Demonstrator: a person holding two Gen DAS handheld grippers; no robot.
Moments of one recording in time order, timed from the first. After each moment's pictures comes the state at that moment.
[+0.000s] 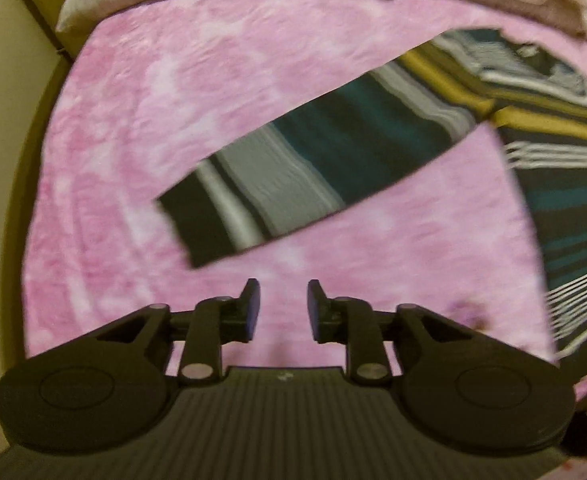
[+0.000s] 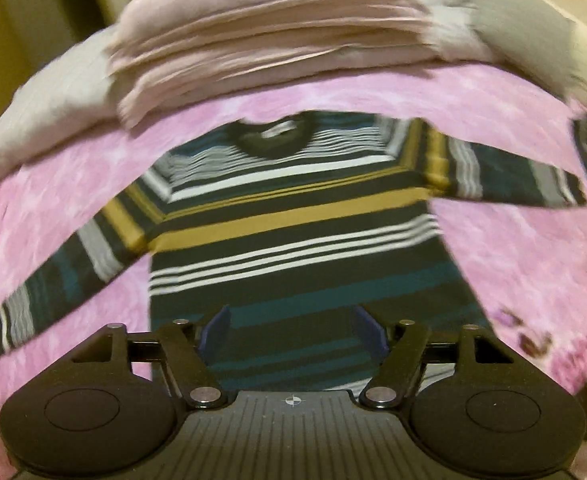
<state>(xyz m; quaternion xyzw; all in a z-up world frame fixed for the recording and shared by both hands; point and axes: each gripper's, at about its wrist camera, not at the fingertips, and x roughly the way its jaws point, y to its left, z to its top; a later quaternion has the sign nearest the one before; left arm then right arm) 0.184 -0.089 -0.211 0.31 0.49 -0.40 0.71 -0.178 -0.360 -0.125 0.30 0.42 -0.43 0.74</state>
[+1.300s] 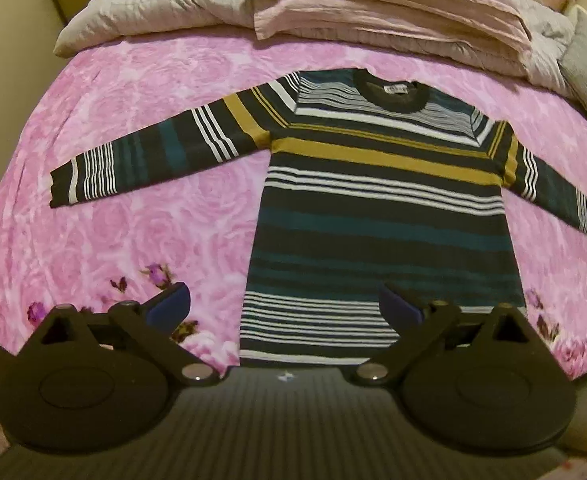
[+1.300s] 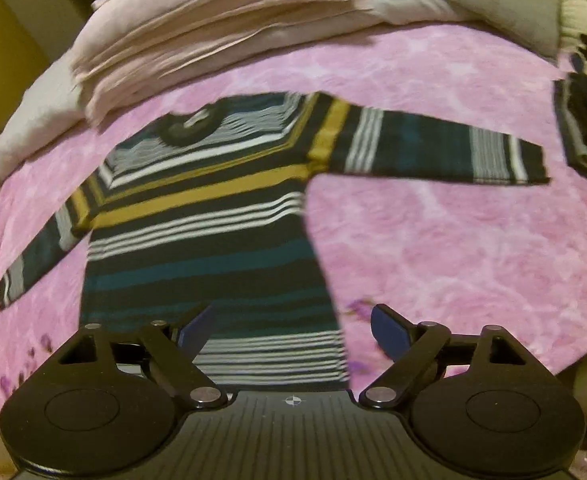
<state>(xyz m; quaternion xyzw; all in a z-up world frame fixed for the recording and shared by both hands) -0.160 -0.209 -0.113 0.24 0.49 -0.35 0.76 -0.391 -0.481 -0.096 0.34 0.45 -0.34 0.75</state>
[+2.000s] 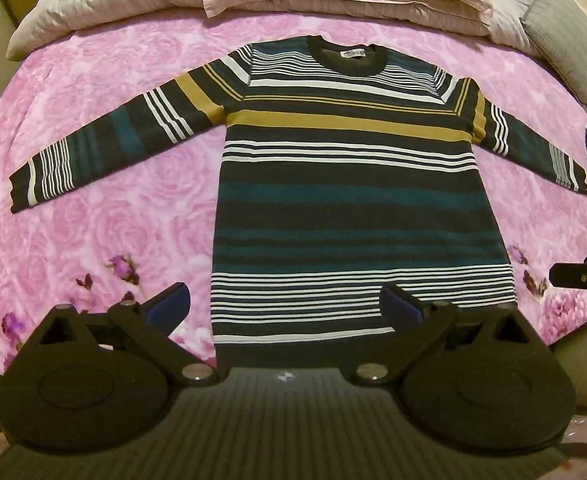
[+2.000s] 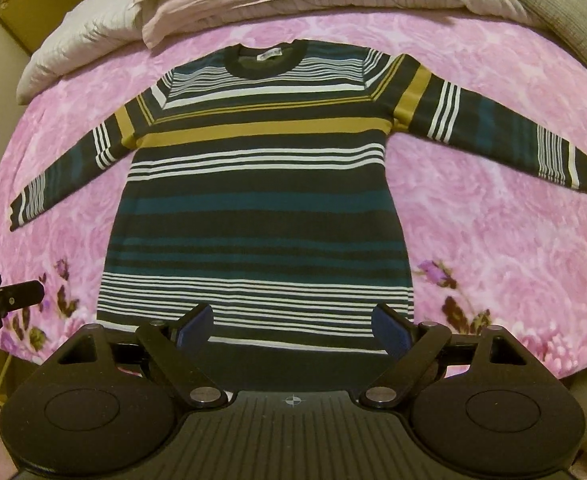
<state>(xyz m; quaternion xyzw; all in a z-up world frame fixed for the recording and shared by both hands) -0.175 -0.215 -0.137 0.26 0.51 -0.40 0.72 -0.331 -0.409 -0.115 0.30 0.52 -0.27 0.75</state>
